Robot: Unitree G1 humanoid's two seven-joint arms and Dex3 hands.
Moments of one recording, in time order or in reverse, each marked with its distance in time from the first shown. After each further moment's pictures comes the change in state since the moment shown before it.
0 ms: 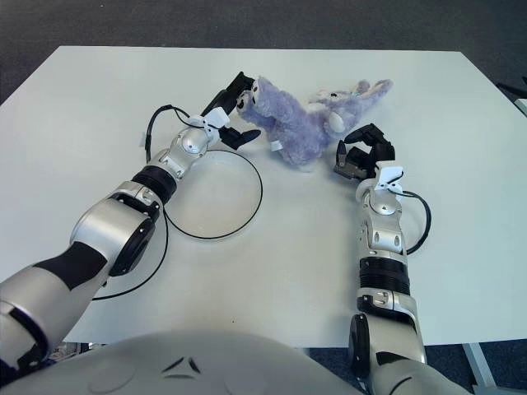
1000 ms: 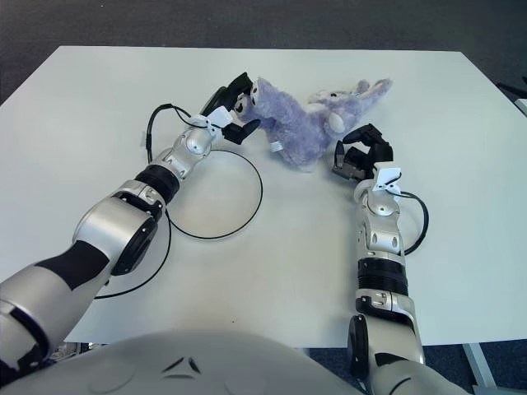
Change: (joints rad) left arm -0.016 -0.017 -0.008 0.014 0.059 0.033 0.154; right arm 0.004 0.005 0.004 -0.001 0.000 -0.011 -0.003
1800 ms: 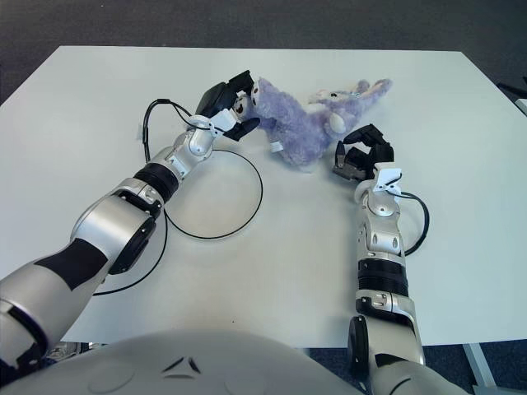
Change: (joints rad) left arm -0.005 0.029 -0.080 -0.002 0.119 -0.065 0.198; right arm 0.013 -0.005 -0.001 -0.009 -0.013 -0.016 -0.010
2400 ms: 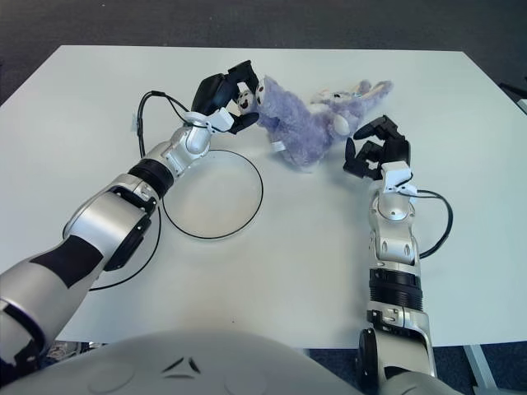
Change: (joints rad) left arm -0.021 0.031 -0.027 -0.020 0.043 -0.082 0.089; right arm 0.063 -0.053 0.003 -0.262 -0.120 0.078 -0.027
